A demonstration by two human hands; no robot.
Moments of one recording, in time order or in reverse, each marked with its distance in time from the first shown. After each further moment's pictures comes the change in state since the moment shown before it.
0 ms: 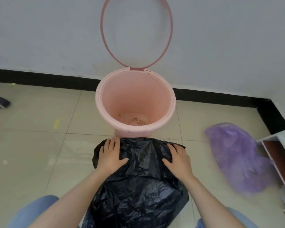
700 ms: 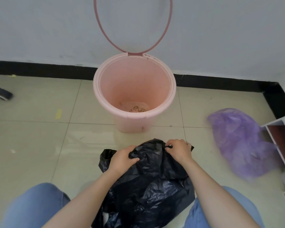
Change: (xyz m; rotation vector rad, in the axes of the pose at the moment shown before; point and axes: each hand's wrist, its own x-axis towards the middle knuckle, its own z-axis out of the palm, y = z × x) left_hand -0.037 0.024 0.030 -0.487 -0.060 0.066; right_hand 0.007 0.001 0.007 0.026 -0.053 0.070
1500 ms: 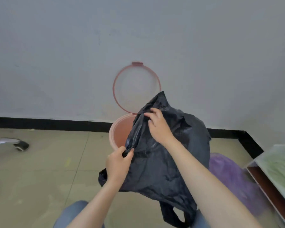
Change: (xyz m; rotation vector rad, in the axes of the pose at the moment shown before) left_hand -0.066 0.107 -0.132 -0.340 0.657 0.225; right_hand -0.058 -0.175 -0.205 0.392 0.423 -0.541
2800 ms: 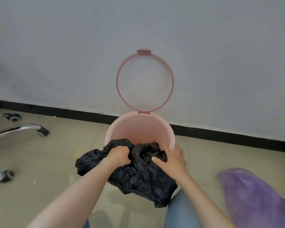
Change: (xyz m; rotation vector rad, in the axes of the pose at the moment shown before) left_hand 0.105 -0.021 0.073 0.968 -0.702 -0.166; right_hand -0.005 0.146 0.023 -0.120 -0.439 0.314
